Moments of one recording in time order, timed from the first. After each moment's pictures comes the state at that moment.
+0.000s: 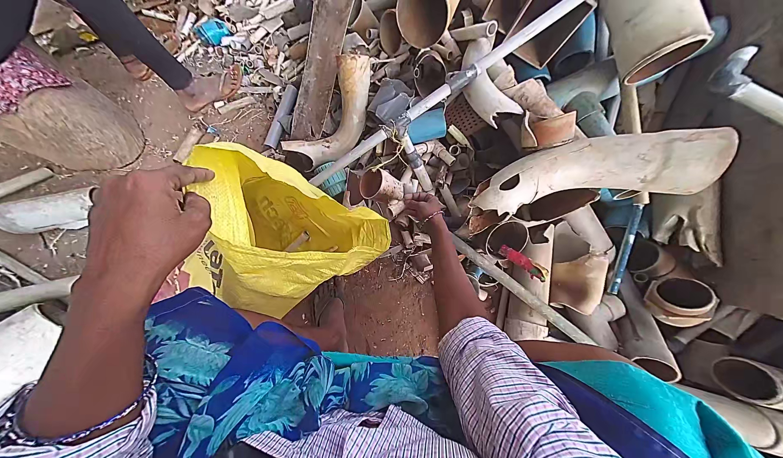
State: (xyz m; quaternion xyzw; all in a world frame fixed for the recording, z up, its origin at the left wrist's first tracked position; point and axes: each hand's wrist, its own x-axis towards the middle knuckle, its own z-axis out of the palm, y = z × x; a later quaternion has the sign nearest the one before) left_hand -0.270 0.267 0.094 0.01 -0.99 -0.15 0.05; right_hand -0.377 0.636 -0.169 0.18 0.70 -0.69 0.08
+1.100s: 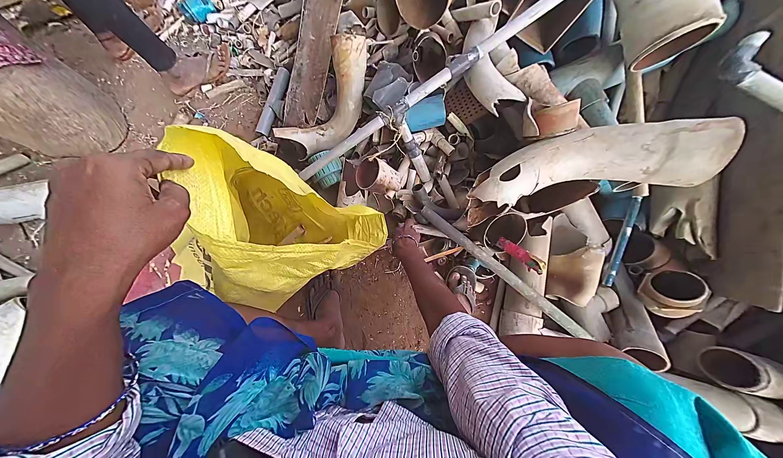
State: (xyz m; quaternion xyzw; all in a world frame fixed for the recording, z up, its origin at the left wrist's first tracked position) left_hand -0.277 0.241 0.079 0.01 -0.99 -0.15 0.04; right_hand -0.303 0.565 -0.103 0.14 0.88 -0.11 0.43
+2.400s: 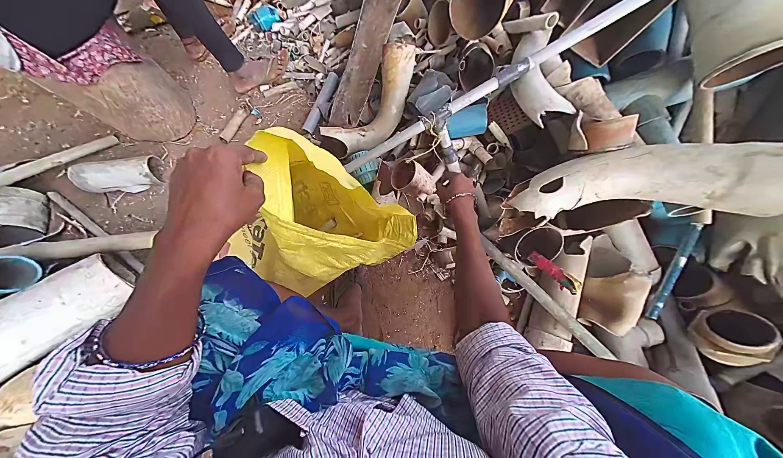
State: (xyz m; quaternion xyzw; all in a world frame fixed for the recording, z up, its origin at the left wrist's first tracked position) left_hand -0.258 0.290 0.111 0.06 -0.99 -0.12 -0.01; right_hand -0.378 0.614 -0.088 0.10 0.94 -0.29 0.14
